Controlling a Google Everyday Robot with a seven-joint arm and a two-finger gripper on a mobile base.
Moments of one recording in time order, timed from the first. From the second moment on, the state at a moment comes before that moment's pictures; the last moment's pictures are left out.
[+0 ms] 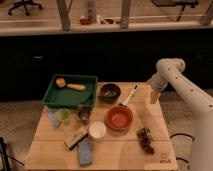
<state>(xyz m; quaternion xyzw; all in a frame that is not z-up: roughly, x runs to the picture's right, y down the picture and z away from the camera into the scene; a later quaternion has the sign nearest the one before) 0.291 0.038 0.883 -0.26 -0.07 -0.01 0.96</state>
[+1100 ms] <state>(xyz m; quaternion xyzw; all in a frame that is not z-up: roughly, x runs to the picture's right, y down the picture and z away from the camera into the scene) 0.214 0.063 0.897 -0.28 -0.12 -0.14 0.94</state>
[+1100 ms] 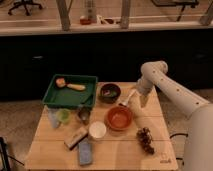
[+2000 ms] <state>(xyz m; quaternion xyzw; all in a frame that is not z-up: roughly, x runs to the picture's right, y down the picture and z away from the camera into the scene) 0.186 0.076 0.954 -0.31 -0.14 -0.17 0.93</state>
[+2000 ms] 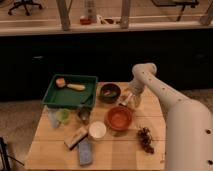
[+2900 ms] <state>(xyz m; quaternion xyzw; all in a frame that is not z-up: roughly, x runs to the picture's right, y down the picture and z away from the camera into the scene) 0.192 0.091 0.959 -0.32 -0.14 -0.17 0.92</state>
